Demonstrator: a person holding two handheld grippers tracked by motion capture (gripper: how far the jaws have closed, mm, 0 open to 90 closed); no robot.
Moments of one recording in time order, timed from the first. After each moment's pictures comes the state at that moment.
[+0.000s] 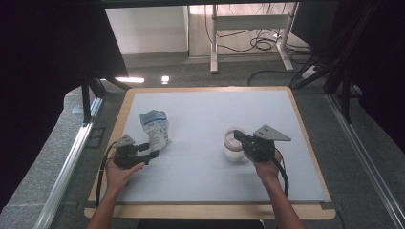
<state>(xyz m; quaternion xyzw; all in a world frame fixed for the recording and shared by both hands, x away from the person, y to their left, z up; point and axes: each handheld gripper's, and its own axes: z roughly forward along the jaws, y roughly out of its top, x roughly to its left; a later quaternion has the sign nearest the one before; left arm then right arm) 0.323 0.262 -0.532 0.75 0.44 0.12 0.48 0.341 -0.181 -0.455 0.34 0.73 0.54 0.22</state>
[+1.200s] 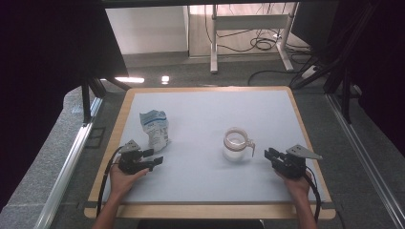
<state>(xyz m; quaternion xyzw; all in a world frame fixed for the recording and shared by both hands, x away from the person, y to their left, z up) 0.315 0.249 -0.546 0.76 0.43 0.11 0.47 0.329 -0.286 -0.523 0.43 0.73 0.49 0.22</state>
